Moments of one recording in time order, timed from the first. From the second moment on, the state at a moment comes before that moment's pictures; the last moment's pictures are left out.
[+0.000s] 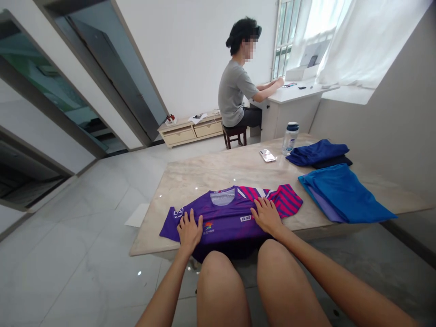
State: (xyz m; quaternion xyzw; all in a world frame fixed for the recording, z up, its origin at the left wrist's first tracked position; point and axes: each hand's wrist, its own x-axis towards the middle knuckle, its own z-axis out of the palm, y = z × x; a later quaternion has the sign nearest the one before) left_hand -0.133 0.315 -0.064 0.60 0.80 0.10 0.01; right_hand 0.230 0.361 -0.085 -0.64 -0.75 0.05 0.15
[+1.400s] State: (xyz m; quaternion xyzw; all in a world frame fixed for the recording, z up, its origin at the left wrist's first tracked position) left_hand -0.221 0.321 -0.047 0.69 0.69 0.19 0.10; right_hand 0.321 0.411 -0.008 -0.70 -0.67 0.18 0.14
